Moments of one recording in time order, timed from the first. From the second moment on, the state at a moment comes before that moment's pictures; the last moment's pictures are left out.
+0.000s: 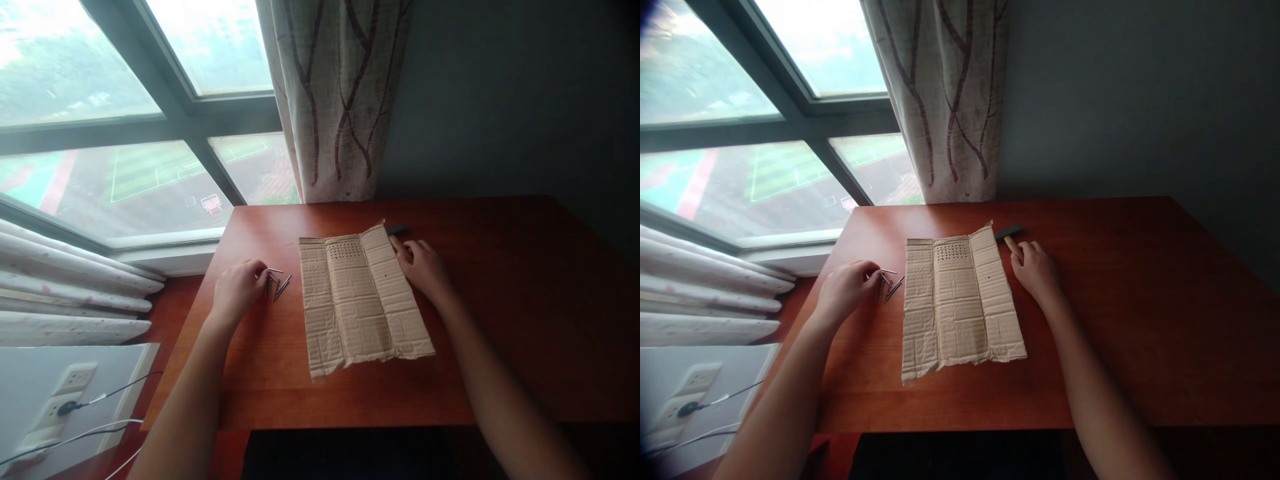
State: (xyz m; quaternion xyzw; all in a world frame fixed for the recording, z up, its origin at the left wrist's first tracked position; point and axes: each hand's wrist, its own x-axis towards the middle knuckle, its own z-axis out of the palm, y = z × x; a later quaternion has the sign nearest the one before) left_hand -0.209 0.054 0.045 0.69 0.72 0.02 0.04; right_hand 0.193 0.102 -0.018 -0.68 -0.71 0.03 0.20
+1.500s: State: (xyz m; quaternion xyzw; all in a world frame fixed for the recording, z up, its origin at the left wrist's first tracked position) left_hand -0.220 0.053 0.047 0.73 0.68 -0.04 0.01; right_hand 0.194 0.102 -0.018 -0.68 -0.71 0.03 0.20
